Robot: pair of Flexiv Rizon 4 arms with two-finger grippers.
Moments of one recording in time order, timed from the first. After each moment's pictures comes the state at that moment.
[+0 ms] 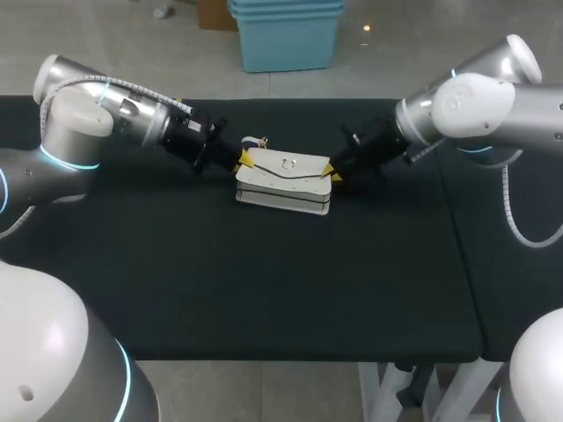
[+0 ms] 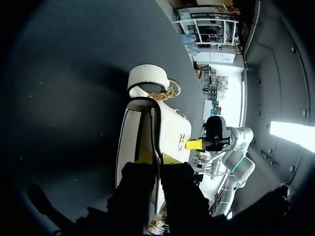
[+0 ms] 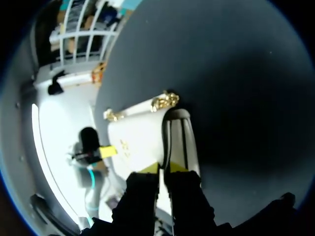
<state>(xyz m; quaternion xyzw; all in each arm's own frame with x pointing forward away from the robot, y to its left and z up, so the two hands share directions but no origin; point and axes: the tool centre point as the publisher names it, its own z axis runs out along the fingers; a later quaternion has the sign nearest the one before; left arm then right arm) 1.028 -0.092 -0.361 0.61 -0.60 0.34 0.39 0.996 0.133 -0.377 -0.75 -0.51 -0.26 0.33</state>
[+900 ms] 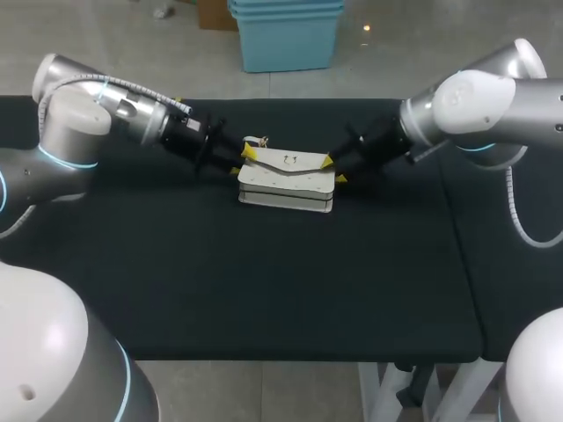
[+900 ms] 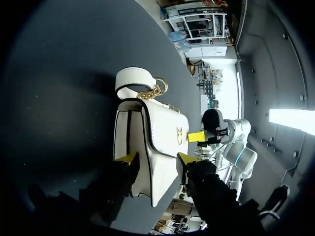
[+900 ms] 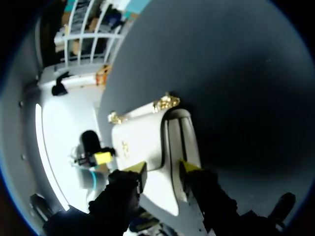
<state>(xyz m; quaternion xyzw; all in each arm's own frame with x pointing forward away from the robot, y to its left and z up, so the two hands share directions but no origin) 1.026 -0.091 -0.351 0.58 -0.62 0.36 0.38 1.000 0.127 -0.372 -0.75 -0.51 -0.28 0.32</state>
